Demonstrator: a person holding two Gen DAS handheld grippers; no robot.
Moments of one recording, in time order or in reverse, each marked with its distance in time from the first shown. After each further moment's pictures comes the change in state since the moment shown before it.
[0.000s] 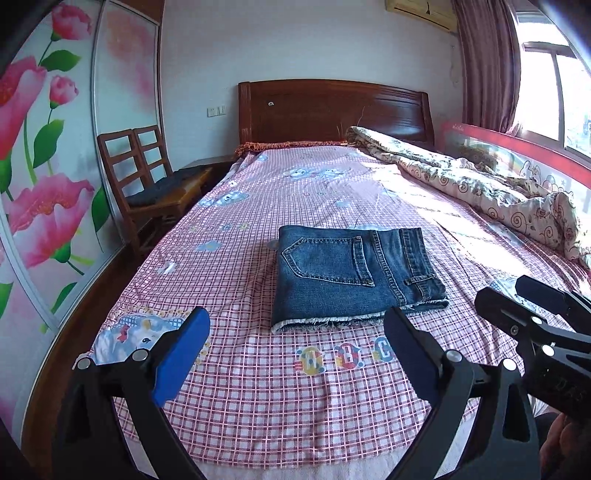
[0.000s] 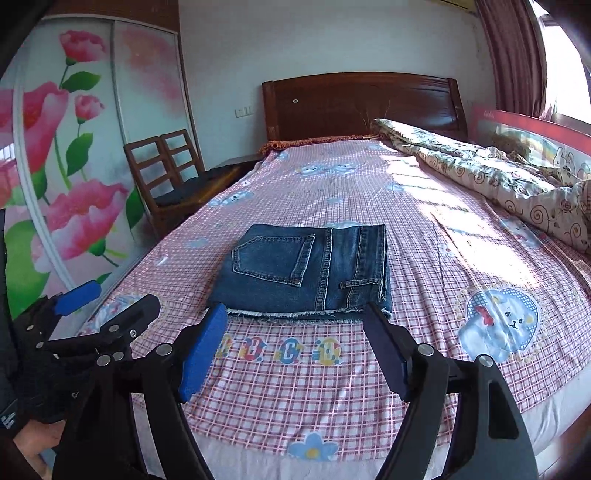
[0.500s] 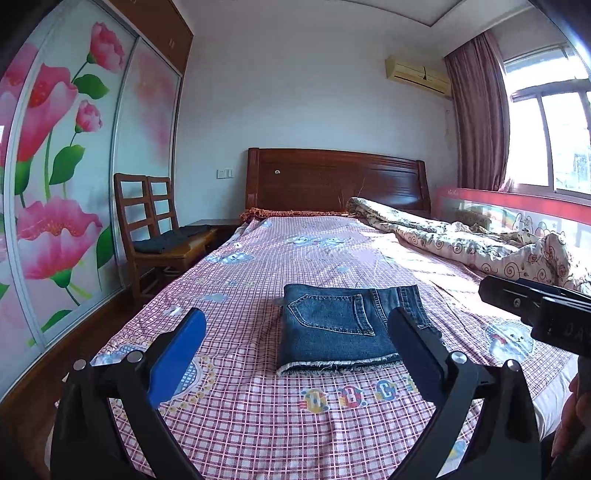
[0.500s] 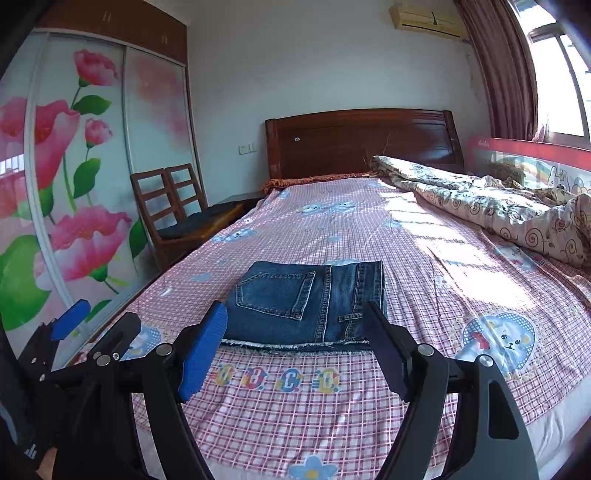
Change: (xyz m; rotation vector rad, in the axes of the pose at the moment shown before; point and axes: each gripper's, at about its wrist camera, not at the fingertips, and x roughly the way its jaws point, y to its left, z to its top) left arm -0.025 0.015 -0.028 -0.064 -0.281 0.001; right arm -0.018 0.003 -0.002 -0.007 -0.148 0.005
